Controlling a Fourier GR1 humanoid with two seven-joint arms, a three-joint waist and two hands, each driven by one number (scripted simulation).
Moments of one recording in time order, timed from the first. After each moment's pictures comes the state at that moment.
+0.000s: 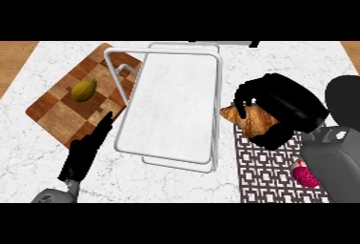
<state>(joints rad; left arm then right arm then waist) -0.06 0.32 -0.25 -1.35 0.09 0.06 0.03 -0.52 -0.43 0.27 -1.64 0.68 0.44 -0.07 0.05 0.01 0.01</state>
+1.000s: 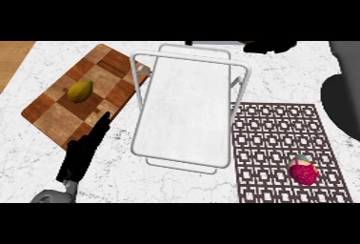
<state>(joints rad) -0.05 0.30 -0.21 -1.34 0.07 0.04 0.02 -1.19 -0.41 -0.01 -0.98 0.40 0.57 -0.34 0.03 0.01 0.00</state>
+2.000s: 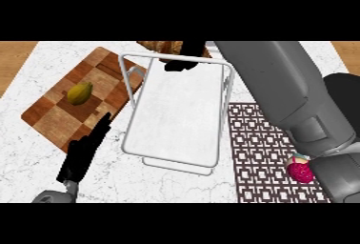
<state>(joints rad) -0.05 0.28 -0.19 -1.35 0.04 0.02 0.03 -1.41 -0.15 0.13 -0.66 0.59 0.46 -0.40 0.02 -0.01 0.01</state>
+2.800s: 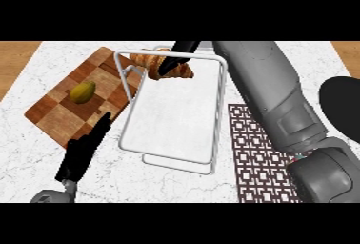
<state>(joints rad) -0.05 0.28 -0.18 -1.36 0.05 0.00 0.04 -1.45 -0.05 -0.20 -0.40 0.08 0.62 -0.10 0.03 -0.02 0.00</state>
